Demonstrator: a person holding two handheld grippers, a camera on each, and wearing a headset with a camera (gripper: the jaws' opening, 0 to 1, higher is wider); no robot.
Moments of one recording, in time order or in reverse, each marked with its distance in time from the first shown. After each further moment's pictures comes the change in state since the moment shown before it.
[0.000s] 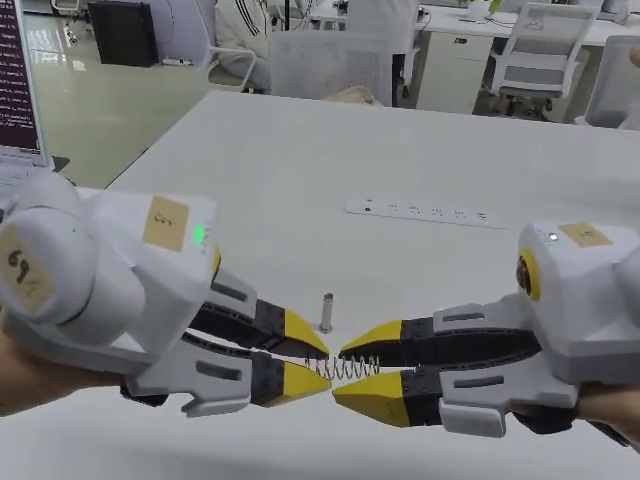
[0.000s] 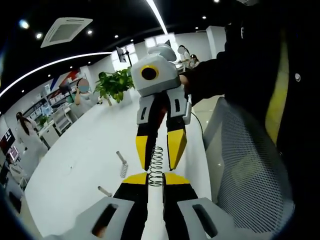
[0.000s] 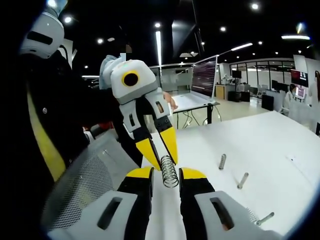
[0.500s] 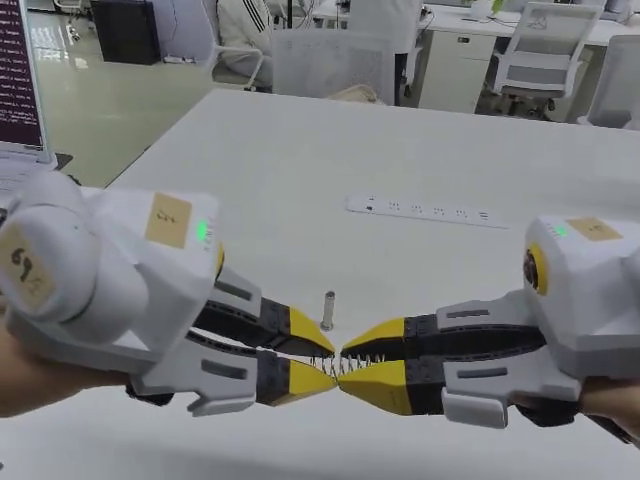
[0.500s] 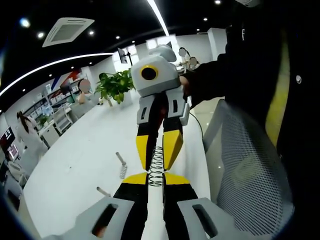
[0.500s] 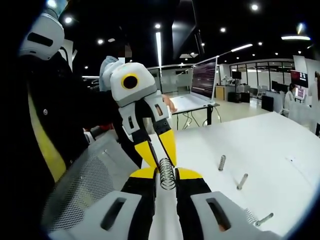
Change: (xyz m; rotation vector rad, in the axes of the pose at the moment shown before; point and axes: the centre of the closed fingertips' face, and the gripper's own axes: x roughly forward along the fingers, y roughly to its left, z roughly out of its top) left arm 0.002 -0.002 0.002 -0.014 -0.018 0.004; right arm 0.000 0.000 0.002 -0.002 -0.004 -0.002
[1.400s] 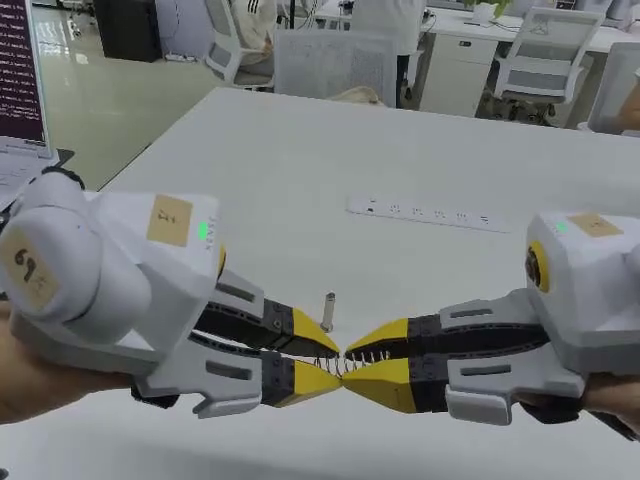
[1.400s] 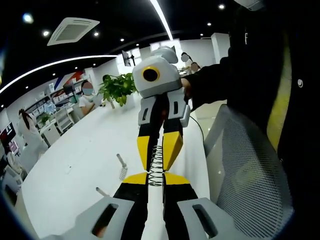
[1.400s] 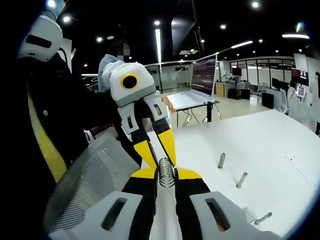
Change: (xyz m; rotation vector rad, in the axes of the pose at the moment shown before) left arm 0.000 0.002 0.001 -0.032 -0.034 0.014; right arm 0.000 -0.003 0.001 0.011 0.032 0.001
